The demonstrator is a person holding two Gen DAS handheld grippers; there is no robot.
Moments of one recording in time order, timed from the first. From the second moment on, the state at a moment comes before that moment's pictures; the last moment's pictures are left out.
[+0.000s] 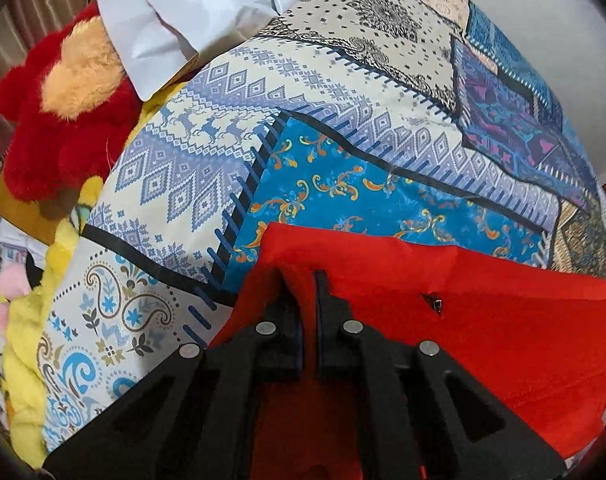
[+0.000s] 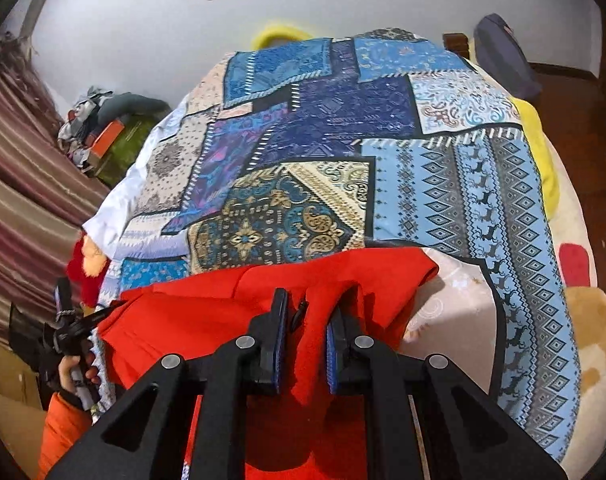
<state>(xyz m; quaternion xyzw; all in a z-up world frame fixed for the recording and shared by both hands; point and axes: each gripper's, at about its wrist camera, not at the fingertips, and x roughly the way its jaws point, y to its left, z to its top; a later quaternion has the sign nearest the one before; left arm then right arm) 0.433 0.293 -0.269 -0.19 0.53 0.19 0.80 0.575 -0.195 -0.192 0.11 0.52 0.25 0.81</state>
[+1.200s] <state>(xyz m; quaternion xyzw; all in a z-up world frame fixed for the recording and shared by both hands) 0.426 0.176 -0.268 0.07 0.54 0.09 0.83 0.498 -0.133 -0.201 -0.09 0.51 0.26 0.82</state>
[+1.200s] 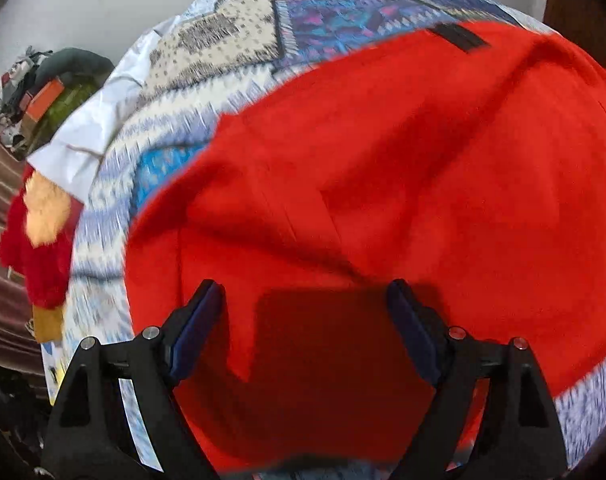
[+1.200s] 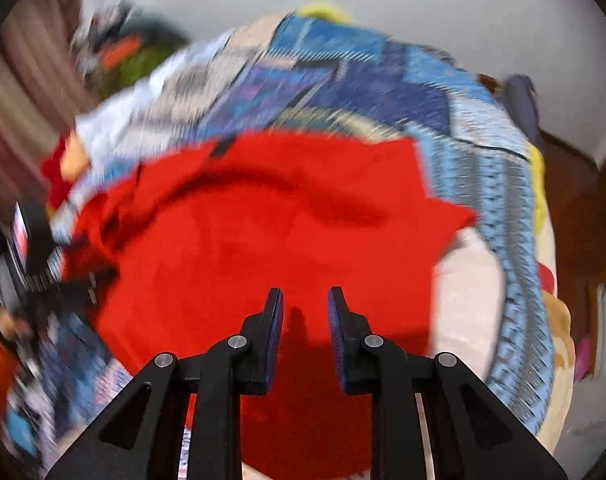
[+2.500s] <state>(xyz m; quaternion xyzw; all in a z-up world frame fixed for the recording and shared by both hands) 0.376 0.199 -0.305 -0.02 0.53 0.11 0.84 0.465 -0.058 -0.253 -0.28 0.43 0.15 0.85</state>
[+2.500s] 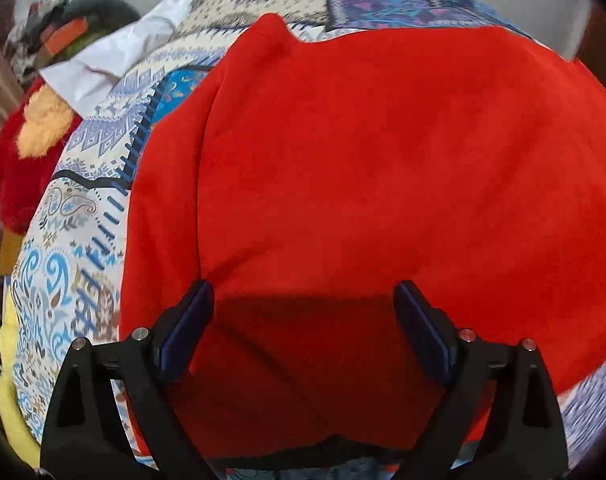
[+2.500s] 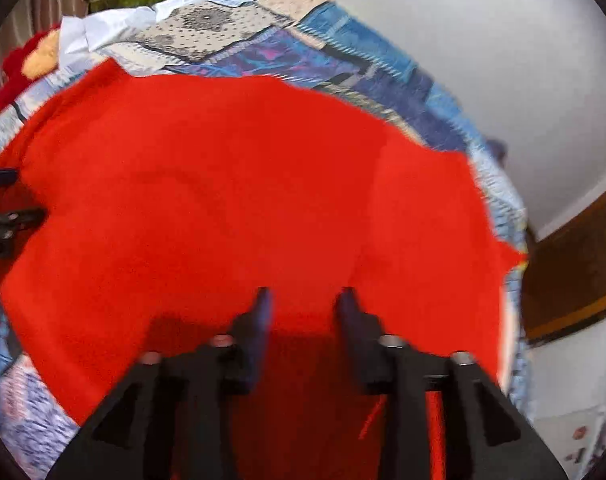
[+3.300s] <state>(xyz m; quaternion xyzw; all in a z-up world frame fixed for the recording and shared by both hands) 0.425 0.303 -0.254 -0.05 0.52 0.19 0.83 0.483 -0.180 -0.248 -0.08 0.51 0.14 0.84</state>
